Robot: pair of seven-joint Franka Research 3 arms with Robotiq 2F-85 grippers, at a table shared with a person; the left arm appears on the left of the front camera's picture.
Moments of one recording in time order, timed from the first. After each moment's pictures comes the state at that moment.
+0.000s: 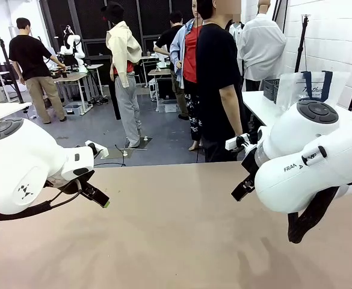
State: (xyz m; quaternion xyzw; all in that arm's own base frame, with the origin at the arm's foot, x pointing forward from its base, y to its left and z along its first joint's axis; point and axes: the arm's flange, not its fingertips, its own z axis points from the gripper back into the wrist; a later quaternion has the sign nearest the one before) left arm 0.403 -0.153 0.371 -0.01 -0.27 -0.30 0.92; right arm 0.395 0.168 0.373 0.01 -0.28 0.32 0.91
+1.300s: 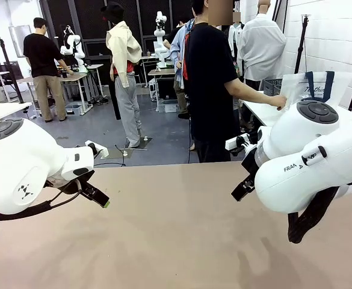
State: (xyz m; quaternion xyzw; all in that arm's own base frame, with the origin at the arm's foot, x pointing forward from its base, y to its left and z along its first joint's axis) left arm 0.403 -0.152 0.371 -0.01 -0.27 -0.30 0.92; right arm 0.395 0.168 0.373 0.01 -0.28 0.32 0.91
